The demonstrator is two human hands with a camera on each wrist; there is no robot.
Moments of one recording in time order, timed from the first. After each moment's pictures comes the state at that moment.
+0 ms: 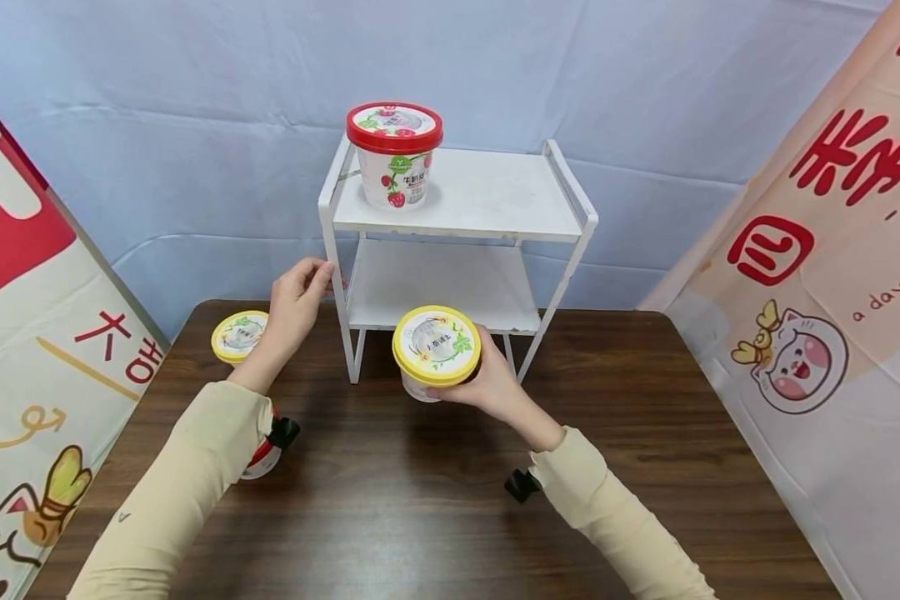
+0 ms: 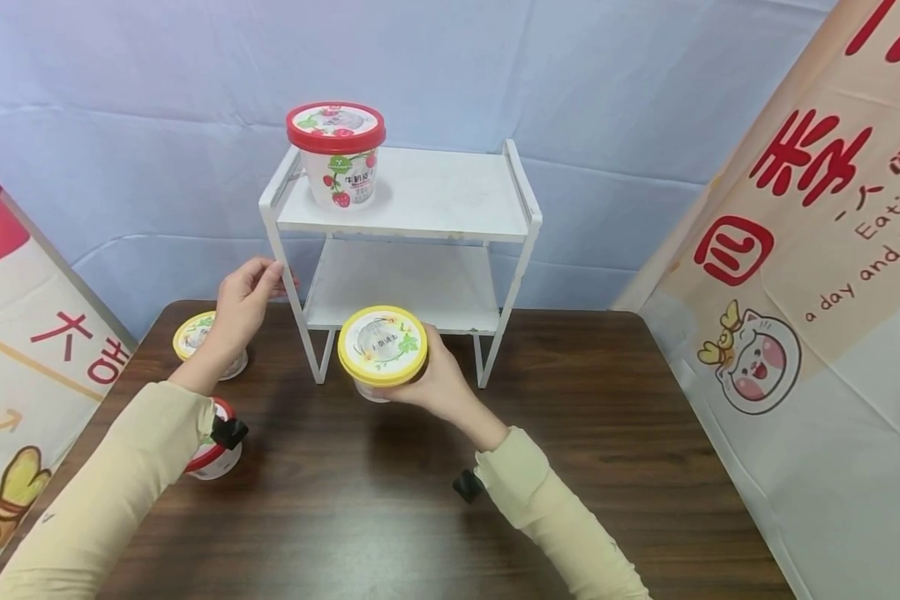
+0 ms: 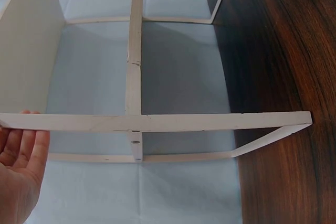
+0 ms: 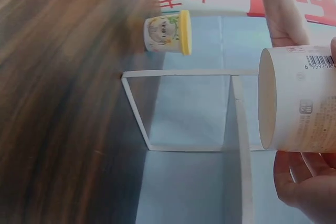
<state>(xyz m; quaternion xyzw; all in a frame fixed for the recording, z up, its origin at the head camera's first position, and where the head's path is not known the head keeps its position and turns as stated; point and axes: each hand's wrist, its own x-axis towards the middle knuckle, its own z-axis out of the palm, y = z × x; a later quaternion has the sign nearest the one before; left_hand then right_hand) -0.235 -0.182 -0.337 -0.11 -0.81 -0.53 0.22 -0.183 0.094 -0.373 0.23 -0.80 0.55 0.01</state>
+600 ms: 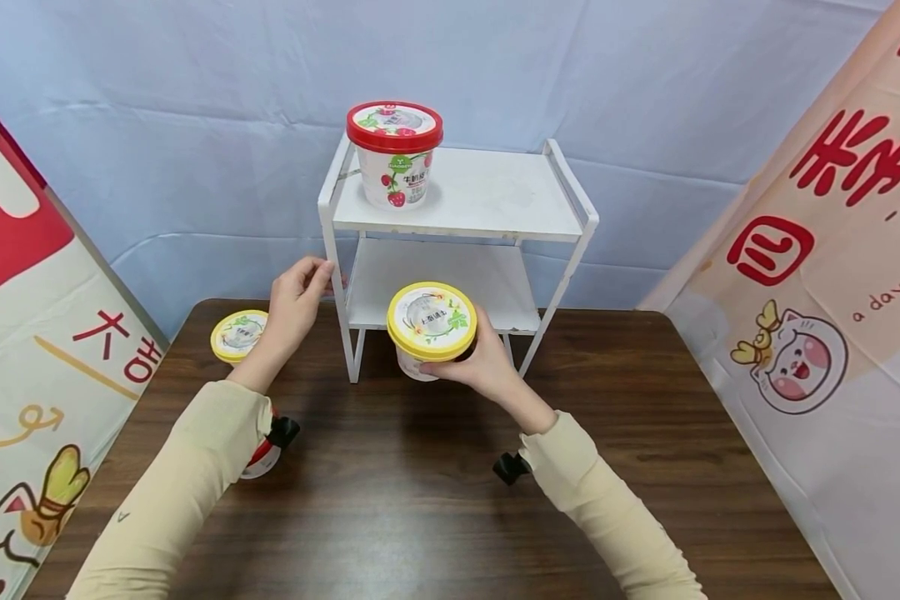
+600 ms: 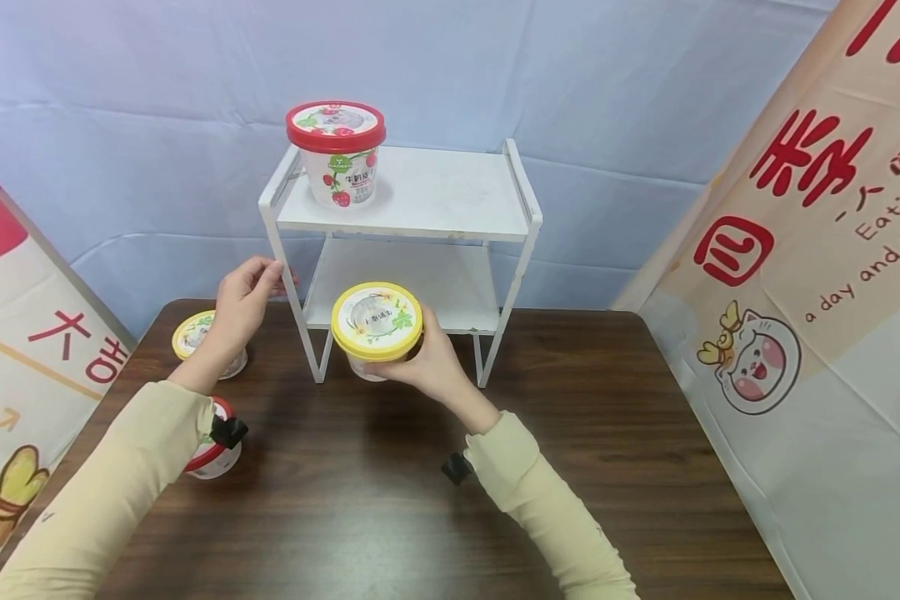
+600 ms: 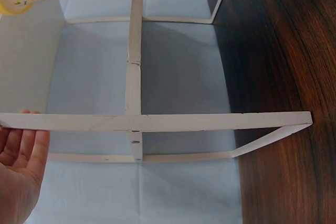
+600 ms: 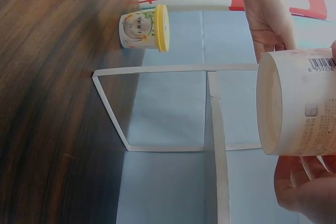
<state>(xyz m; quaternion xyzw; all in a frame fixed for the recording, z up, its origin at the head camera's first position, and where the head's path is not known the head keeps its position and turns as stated) -0.235 -0.182 -0.338 -0.12 -0.81 -0.54 0.22 -0.195 0.084 -0.354 0.24 -0.78 0.58 0.01</state>
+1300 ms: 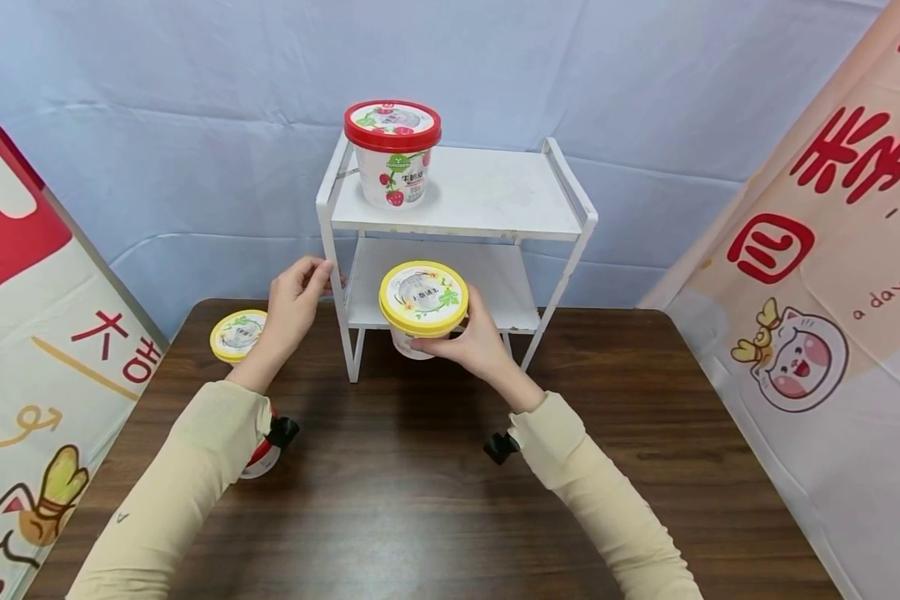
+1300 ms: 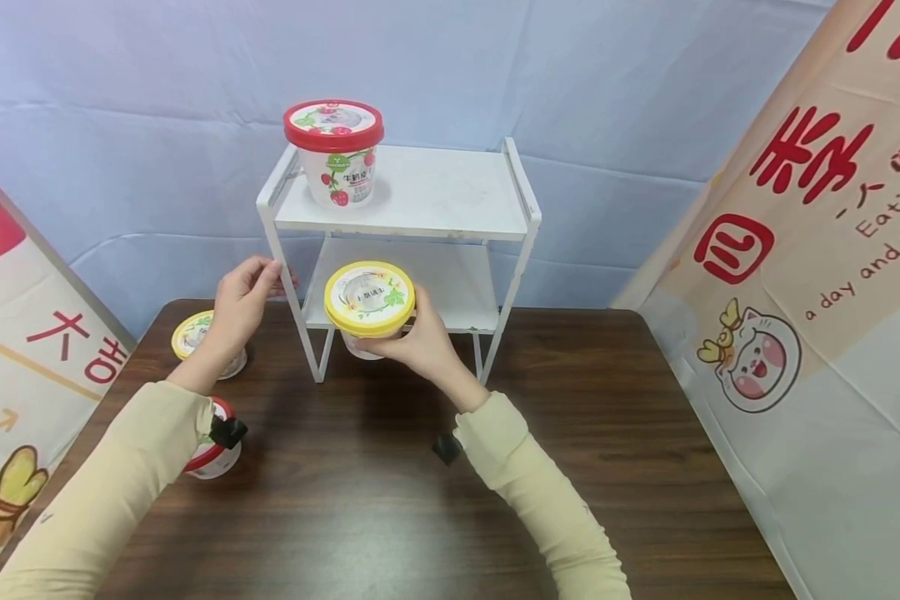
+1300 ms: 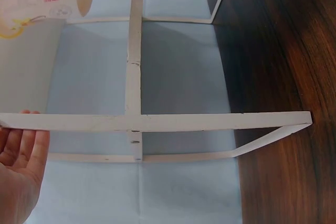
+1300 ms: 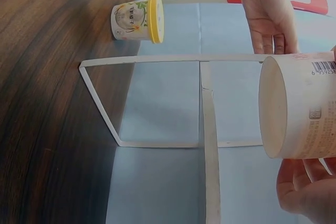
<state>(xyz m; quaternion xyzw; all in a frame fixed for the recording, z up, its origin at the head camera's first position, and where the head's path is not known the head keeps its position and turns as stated) -0.236 -0.182 -0.338 -0.11 -0.81 -0.53 0.22 -0.213 0.072 -0.344 0.23 -0.78 0.58 0.04</state>
